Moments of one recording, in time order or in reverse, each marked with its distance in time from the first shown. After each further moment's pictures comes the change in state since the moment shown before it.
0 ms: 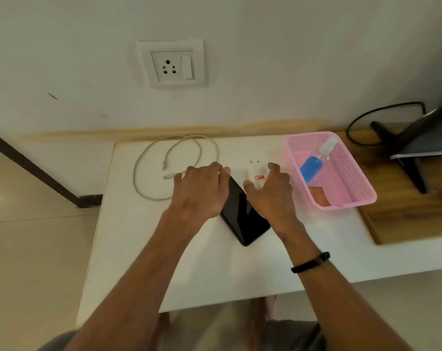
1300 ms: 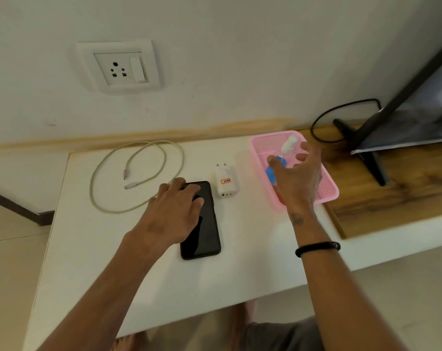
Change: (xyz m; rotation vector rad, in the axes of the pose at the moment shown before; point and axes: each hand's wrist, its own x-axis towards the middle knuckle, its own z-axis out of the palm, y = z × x) left_hand -0.003 0.001 0.028 0.101 -0.213 0.068; right_hand 0.046 0.047 -0.076 0.350 0.527 0.005
